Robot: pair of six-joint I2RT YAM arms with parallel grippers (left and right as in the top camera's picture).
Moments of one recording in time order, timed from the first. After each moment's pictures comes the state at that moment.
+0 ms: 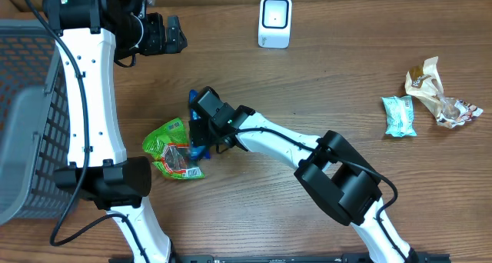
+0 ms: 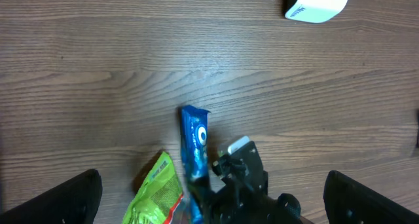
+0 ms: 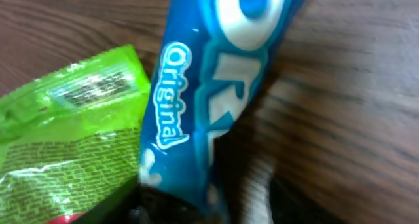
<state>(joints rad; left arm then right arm) 0.05 2.05 2.48 -1.60 0.23 -0.03 0.88 2.27 1.66 -0.42 -0.17 0.69</state>
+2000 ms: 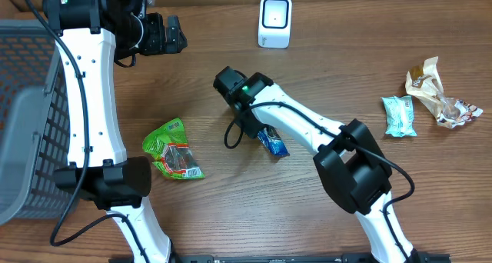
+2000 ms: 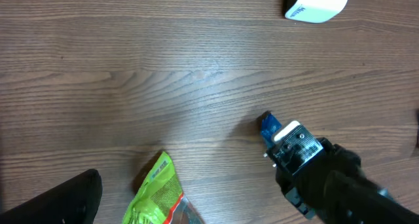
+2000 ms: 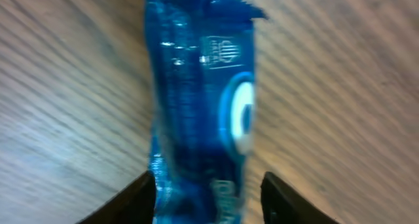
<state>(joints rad) 0.05 2.05 2.48 -1.60 0.23 -0.03 0.76 2.27 1.85 -1.05 0.26 0.00</state>
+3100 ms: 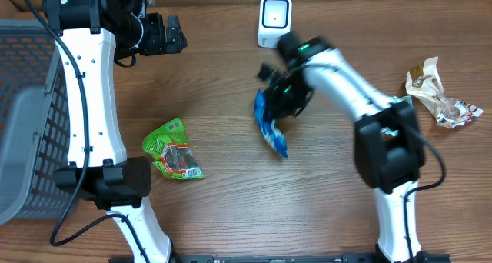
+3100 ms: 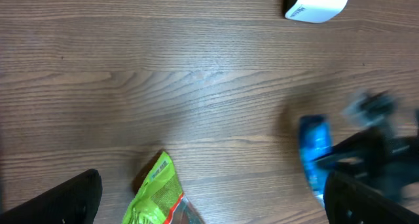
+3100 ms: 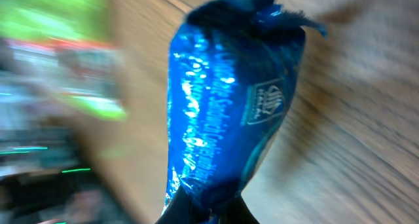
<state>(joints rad) 0.05 2.05 2.48 -1.60 0.23 -0.03 0.37 2.25 1.90 -1.22 -0.72 -0.09</state>
